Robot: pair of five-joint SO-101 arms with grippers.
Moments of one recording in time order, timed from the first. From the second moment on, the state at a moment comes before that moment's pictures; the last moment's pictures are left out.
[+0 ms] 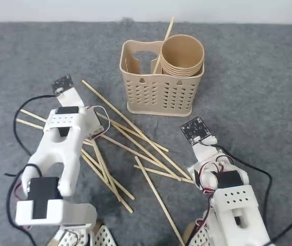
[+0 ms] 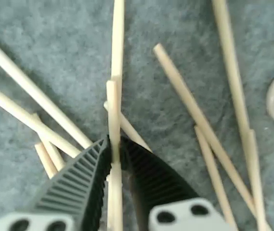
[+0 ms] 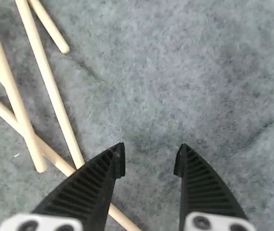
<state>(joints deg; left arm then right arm) -9.1 -0.9 39.5 52.4 30.5 -13.6 -59.4 81.1 51.6 20.2</state>
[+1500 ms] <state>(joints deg) -8.0 -26.0 -14.4 62.2 13.1 -13.5 -59.4 81.1 51.2 20.2</state>
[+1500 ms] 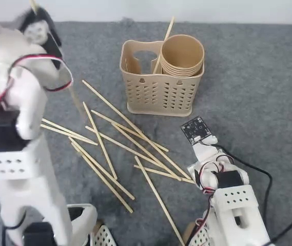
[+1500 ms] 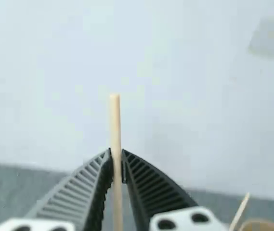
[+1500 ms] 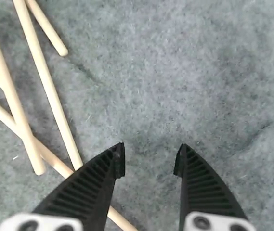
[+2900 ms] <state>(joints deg) 6.7 -14.9 22.4 11.2 7.3 -13.5 -59.4 81.1 50.0 20.2</state>
